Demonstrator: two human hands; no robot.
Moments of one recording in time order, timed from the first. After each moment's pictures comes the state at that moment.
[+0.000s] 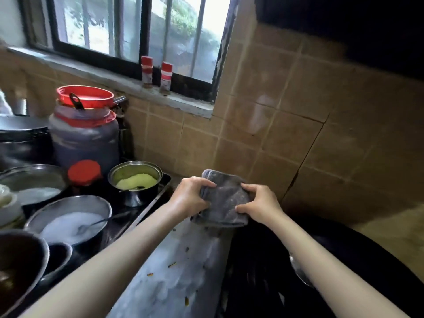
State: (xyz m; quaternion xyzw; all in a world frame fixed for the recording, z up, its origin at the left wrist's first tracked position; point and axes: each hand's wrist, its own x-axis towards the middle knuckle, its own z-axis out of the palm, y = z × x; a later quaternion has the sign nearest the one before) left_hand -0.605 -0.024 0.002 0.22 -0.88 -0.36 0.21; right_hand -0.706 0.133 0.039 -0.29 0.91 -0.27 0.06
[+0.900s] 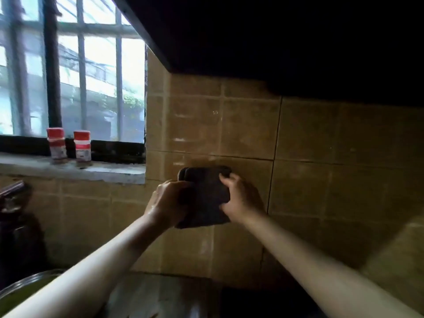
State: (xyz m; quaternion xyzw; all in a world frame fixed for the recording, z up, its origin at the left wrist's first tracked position) left_hand -0.786 -0.060 0.086 0.11 -0.90 -0.20 0.37; right_hand -0.858 0.103 0.110 -0.34 0.89 -0.24 -0.19
